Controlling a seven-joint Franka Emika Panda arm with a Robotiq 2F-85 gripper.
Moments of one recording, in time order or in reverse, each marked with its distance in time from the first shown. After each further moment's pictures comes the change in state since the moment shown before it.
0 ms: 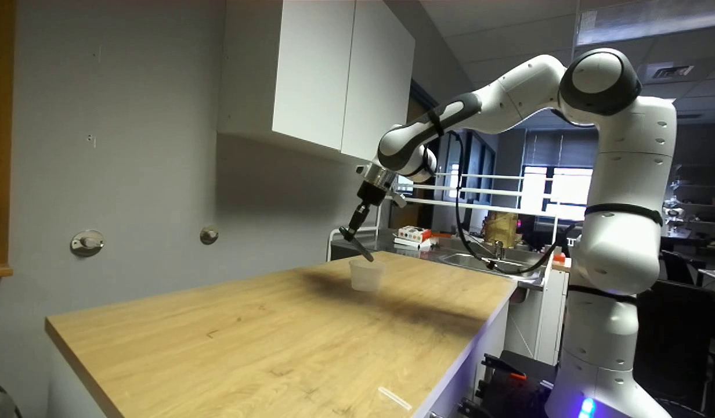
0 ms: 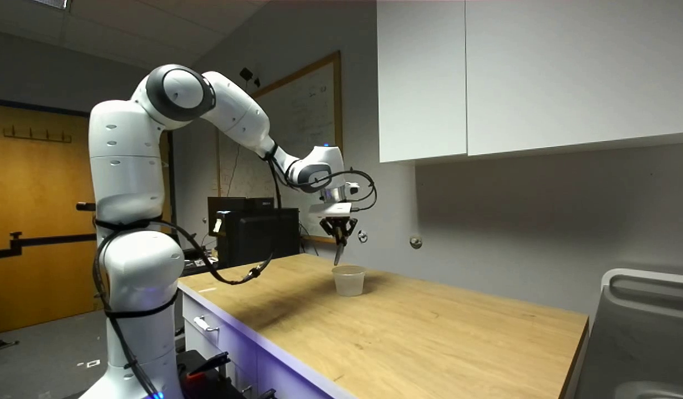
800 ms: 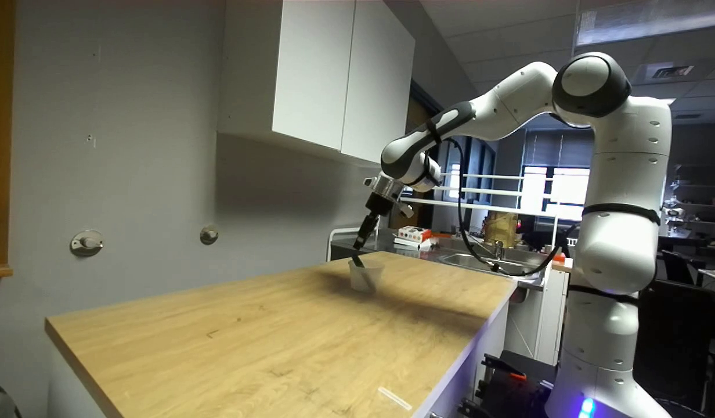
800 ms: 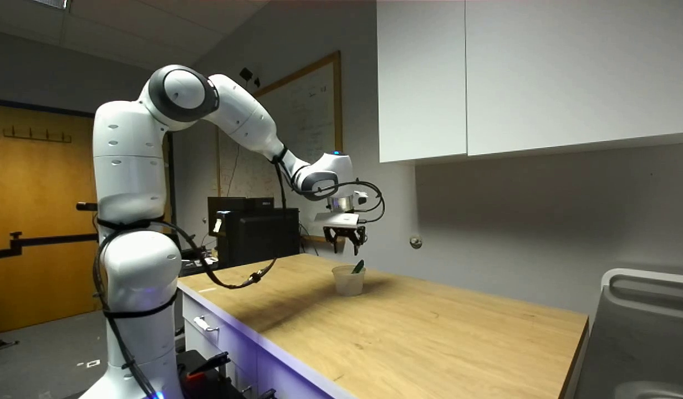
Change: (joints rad) arm -0.055 0.025 -0.018 -0.031 0.095 -0.002 -0.107
